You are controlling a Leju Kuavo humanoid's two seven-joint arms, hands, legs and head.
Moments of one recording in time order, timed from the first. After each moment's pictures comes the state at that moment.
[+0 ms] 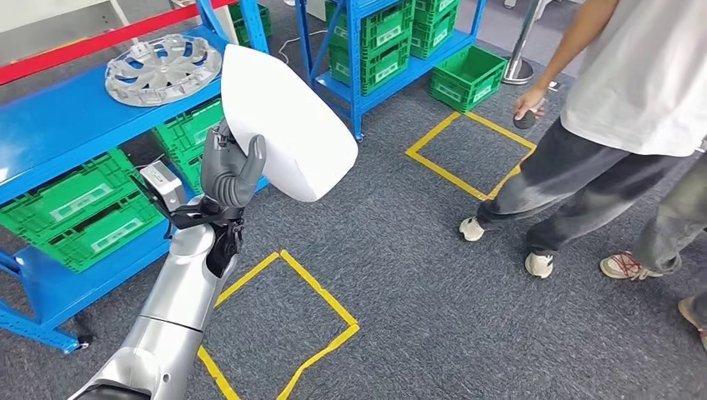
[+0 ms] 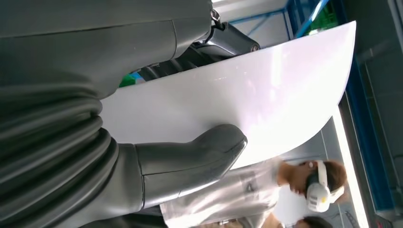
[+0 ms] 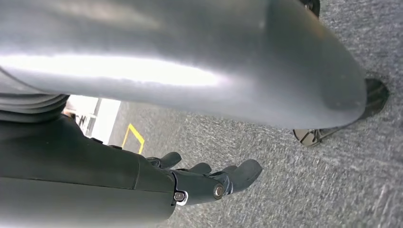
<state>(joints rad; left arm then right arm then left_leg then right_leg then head) -0.64 -0.19 -0.16 -0.97 0.02 -0.44 -0.70 -0.12 0.14 -1.12 -0.21 0.76 -0.03 0.31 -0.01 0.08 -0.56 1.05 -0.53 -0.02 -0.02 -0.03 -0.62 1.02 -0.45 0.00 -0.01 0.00</state>
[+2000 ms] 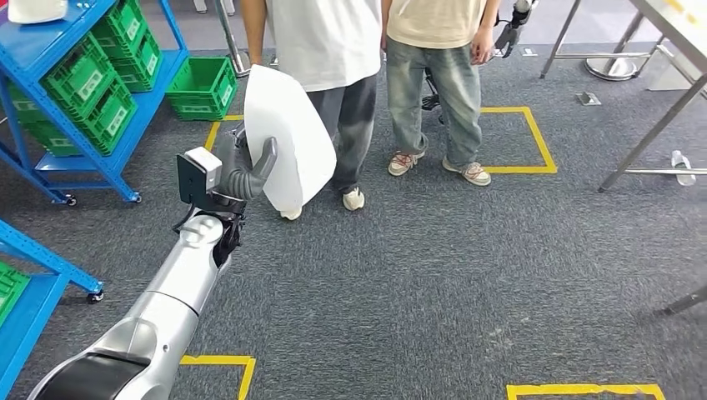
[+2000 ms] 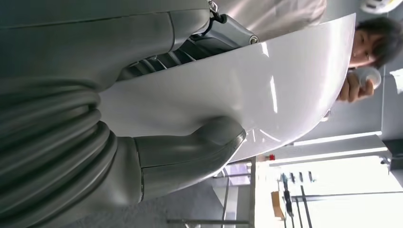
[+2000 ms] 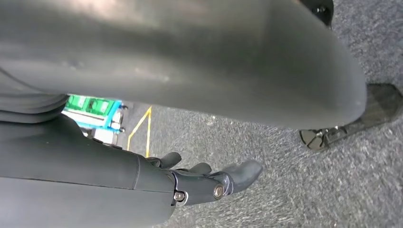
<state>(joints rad) -0.77 -0.16 -0.16 -0.63 -0.07 -0.27 -0.70 -0.12 0.16 -1.13 -0.21 0.77 -0.03 0.32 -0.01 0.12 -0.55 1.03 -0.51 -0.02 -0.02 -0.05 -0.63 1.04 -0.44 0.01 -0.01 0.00</state>
